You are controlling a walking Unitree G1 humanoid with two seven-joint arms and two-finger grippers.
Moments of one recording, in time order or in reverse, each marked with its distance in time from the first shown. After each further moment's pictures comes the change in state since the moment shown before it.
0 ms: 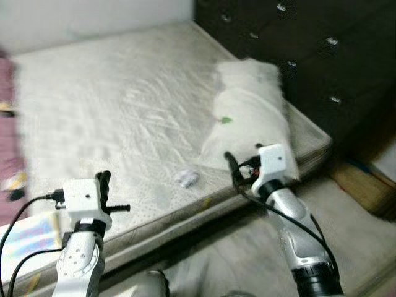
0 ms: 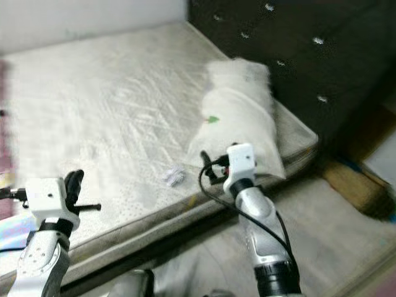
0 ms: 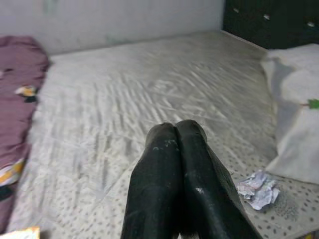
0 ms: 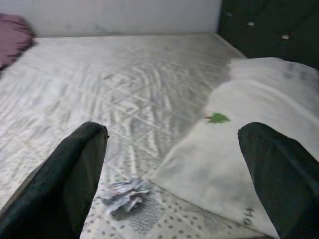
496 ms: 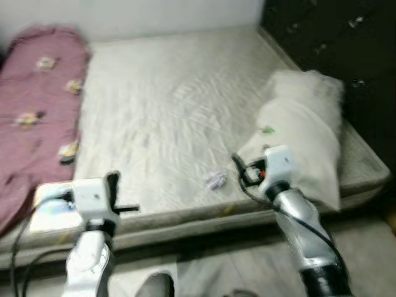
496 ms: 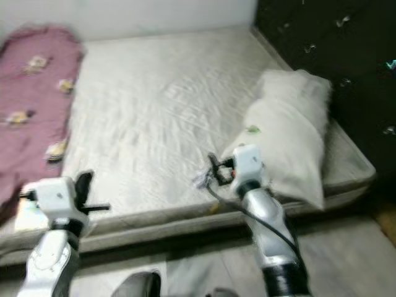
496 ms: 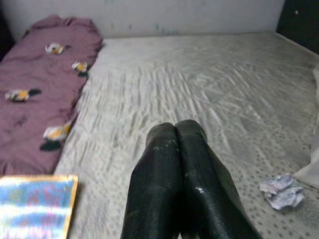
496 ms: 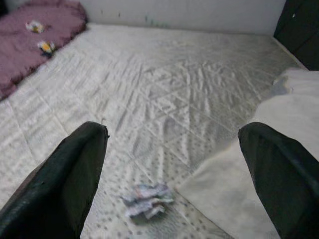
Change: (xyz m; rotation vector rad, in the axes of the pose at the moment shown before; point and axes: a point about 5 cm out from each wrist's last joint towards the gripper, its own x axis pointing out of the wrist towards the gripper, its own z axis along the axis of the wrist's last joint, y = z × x) left arm -0.002 -0.010 -0.003 -0.036 0.018 -0.030; right arm -0.008 -0.015 -0.009 -0.015 0.034 -0.062
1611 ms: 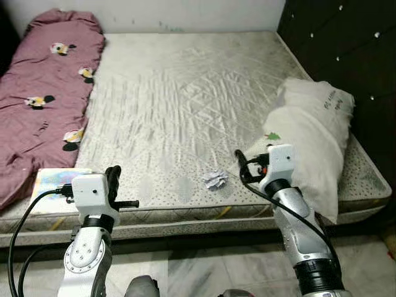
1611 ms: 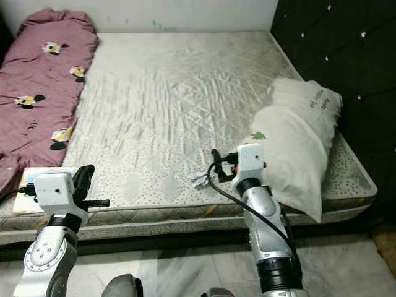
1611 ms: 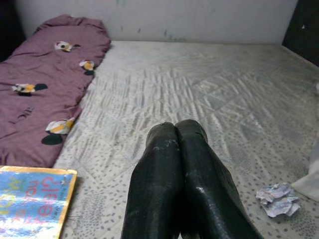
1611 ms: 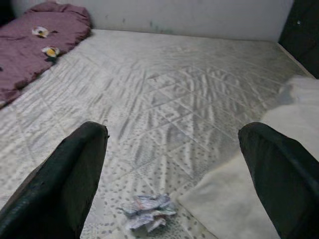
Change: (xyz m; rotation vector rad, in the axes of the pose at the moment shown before) left arm 0.007 0.002 0.008 -0.007 -0.034 -0.041; right arm 0.011 0.003 0.003 0.043 -0.029 -0.035
